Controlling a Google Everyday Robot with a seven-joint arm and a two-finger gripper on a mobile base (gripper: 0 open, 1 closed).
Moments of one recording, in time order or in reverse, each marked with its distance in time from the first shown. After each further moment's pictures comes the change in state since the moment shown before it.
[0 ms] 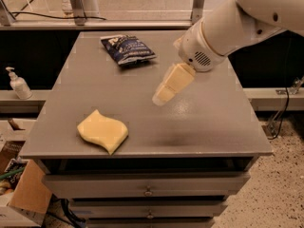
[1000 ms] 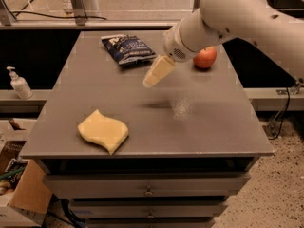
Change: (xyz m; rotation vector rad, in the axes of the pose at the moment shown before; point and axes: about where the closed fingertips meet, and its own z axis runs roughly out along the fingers) arm -0.007 -0.090 0.073 0.140 -0.034 -0.048
